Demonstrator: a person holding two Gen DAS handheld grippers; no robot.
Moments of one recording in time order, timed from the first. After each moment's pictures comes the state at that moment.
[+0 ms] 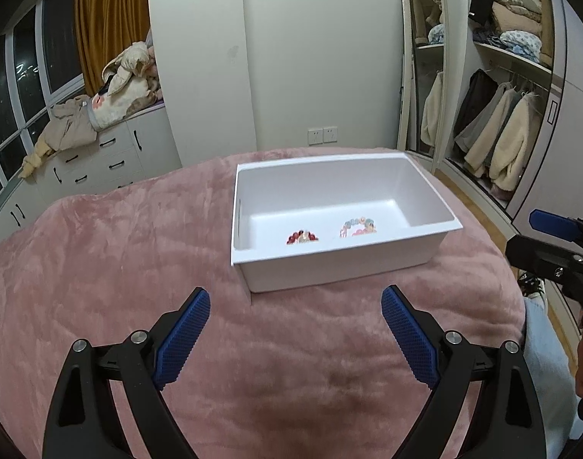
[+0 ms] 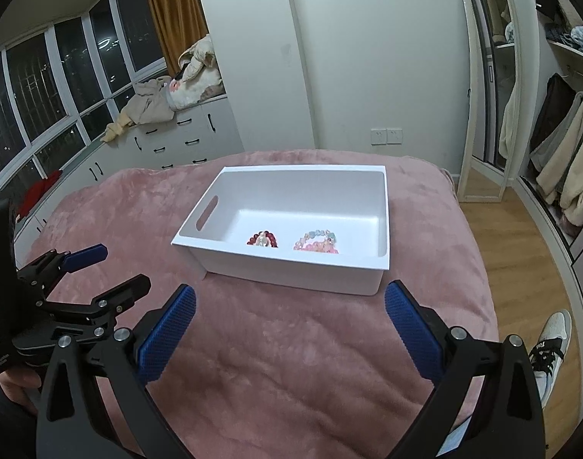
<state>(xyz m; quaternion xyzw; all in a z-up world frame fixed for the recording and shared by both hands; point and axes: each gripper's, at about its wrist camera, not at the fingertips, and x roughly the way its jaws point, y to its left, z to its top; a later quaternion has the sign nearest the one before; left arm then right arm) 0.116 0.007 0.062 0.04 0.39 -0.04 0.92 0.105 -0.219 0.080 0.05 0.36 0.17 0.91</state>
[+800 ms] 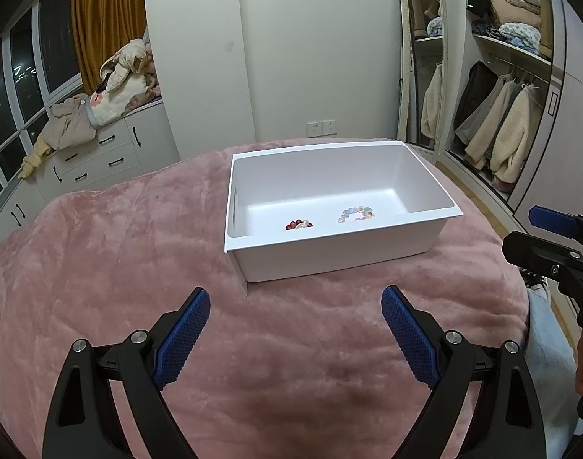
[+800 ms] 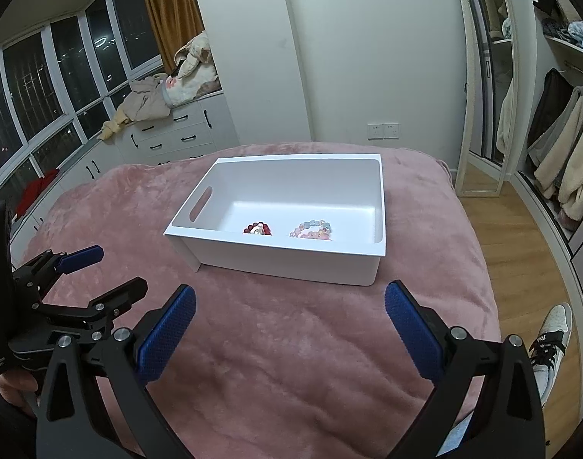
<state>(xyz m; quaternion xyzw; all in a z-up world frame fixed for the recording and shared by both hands) 0.113 -0.002 0.056 0.05 0.39 -0.04 0.92 0.106 -0.221 0.068 0.05 0.37 0.17 0.91</state>
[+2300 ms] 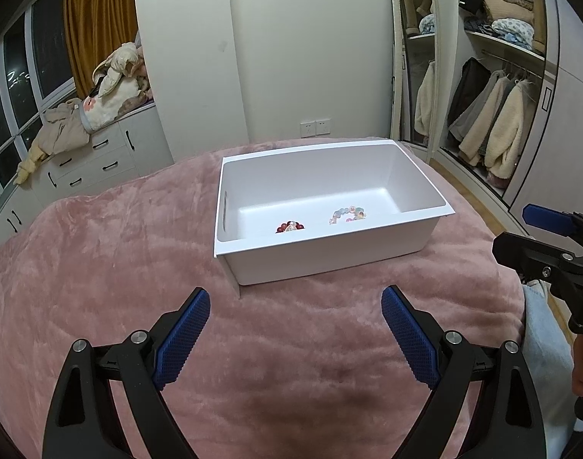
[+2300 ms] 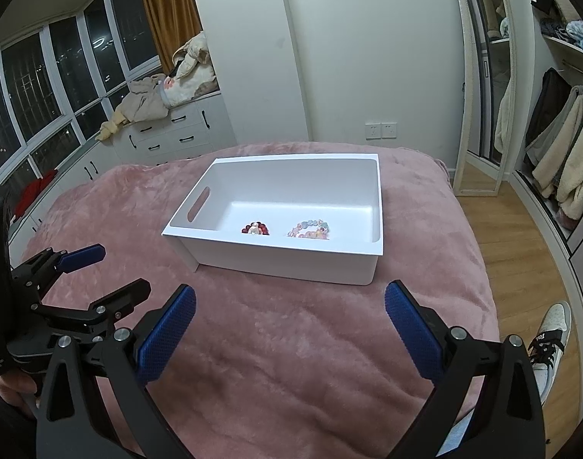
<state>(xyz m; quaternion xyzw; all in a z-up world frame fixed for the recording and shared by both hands) 0.114 -0.005 0.056 0.05 0.39 -0.06 0.92 0.101 -0.220 0.065 0.05 0.37 0.16 0.91</state>
